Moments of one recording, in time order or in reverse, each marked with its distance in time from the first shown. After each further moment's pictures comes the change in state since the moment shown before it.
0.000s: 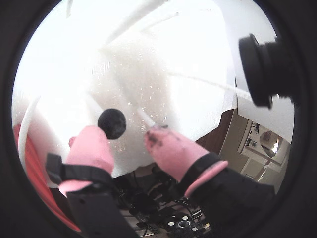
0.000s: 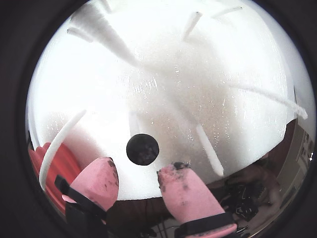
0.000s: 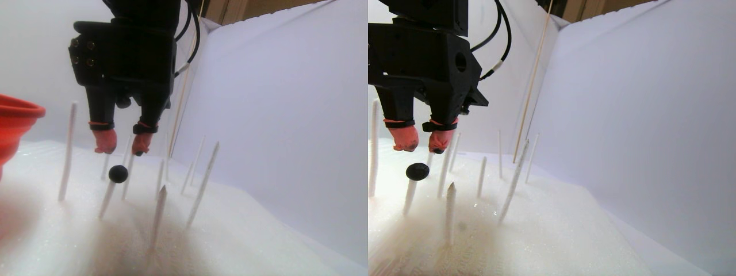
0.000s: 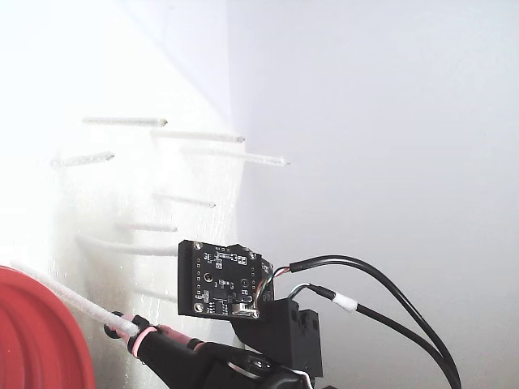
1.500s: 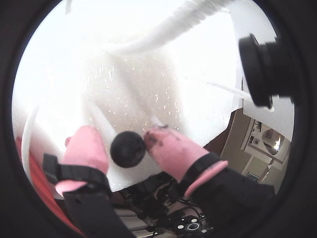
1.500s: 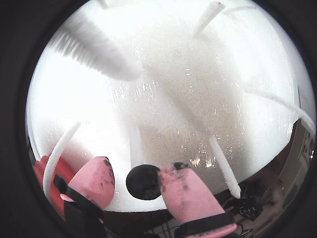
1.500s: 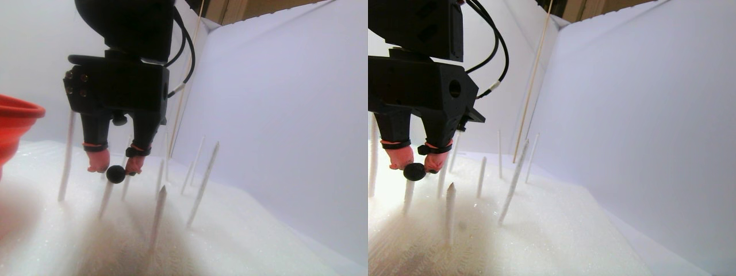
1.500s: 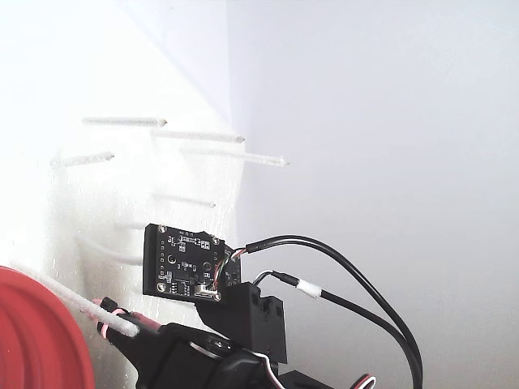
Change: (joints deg) arm -1.7 -11.9 -3.0 -8.5 3.2
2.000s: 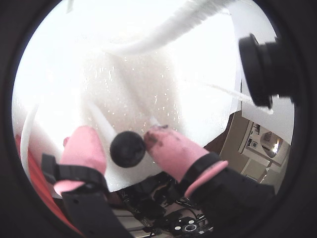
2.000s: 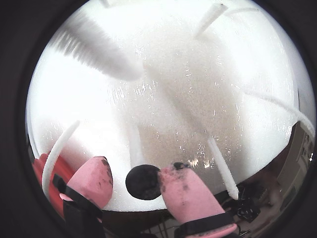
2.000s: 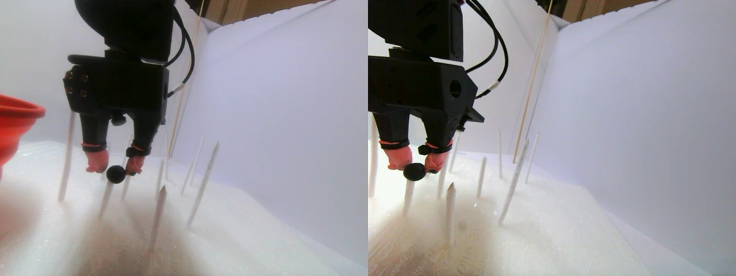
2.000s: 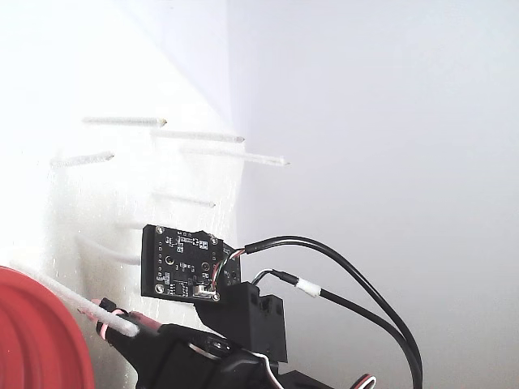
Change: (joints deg) arm 0.0 0.0 0.0 0.0 -1.8
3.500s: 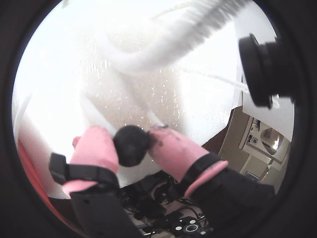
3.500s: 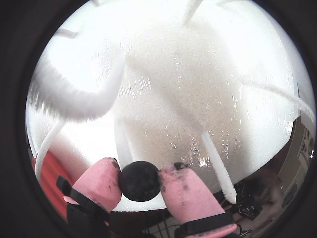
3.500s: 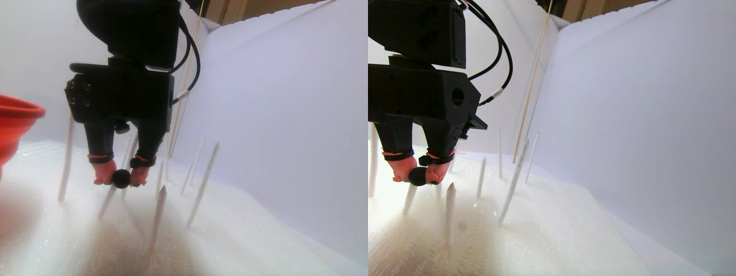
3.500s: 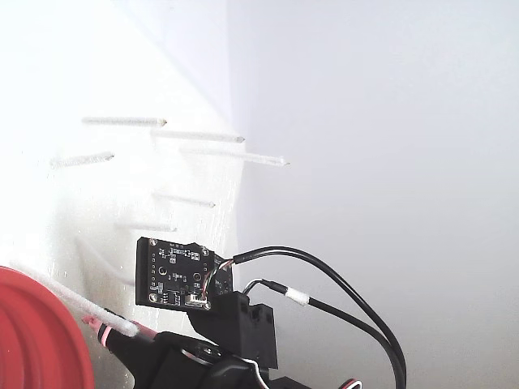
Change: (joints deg) arm 1.3 -3.1 1.4 -3.0 -0.2
